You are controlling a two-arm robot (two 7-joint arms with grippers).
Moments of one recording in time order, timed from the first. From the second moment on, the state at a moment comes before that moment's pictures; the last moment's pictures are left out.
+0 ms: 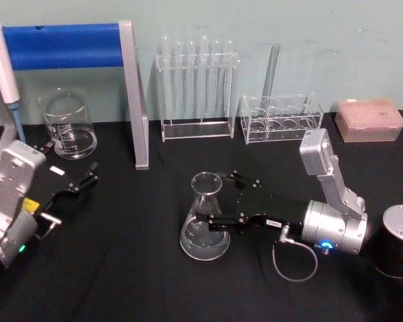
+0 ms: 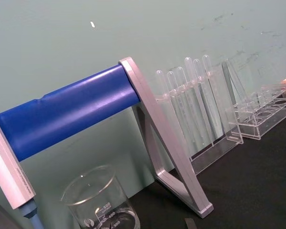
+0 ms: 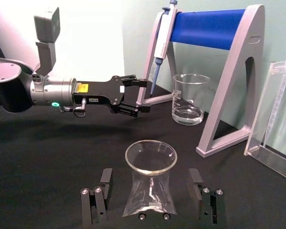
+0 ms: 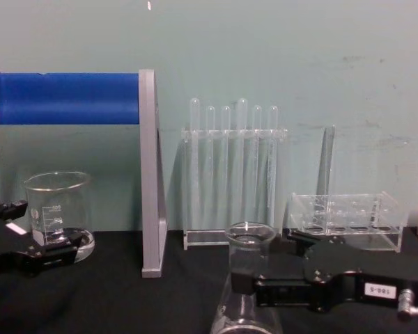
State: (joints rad) left arm -0.20 0.60 0.45 -1.41 -0.25 -0.12 0.03; right arm 0.39 0.47 -0.58 -1.30 0.52 -0.08 0.75
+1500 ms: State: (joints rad) left arm -0.20 0.60 0.45 -1.41 -0.25 -0.12 0.03; right arm 0.41 0.44 -0.60 -1.27 0.48 -0.11 0.74
